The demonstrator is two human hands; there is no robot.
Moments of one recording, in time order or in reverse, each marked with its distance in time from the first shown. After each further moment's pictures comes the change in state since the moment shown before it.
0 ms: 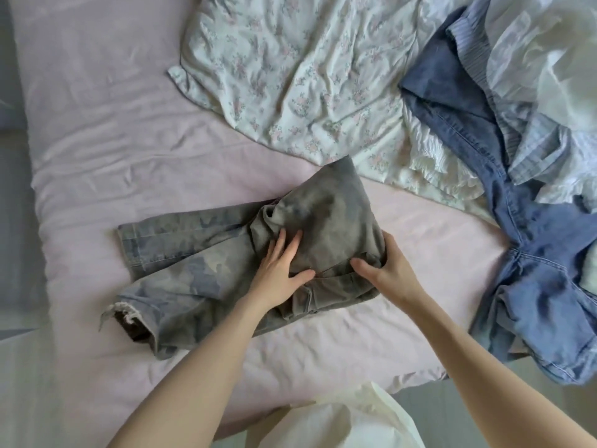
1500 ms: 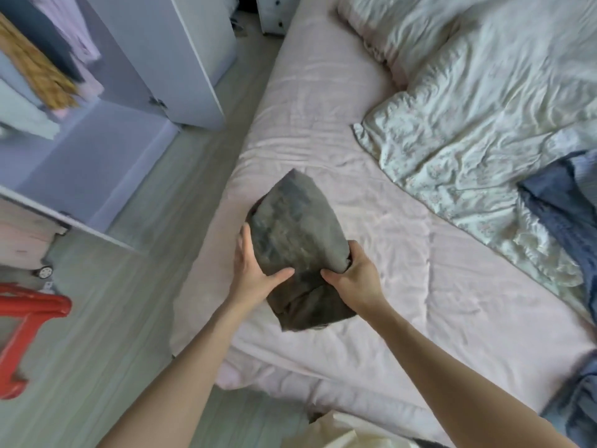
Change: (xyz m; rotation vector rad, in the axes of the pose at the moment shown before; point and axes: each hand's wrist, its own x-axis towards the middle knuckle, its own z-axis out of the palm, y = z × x) left_hand -0.261 -0.102 -0.079 -0.436 0.838 -0.135; right_hand -0.164 -0.109 0.180 -0.207 -0.248 -0.427
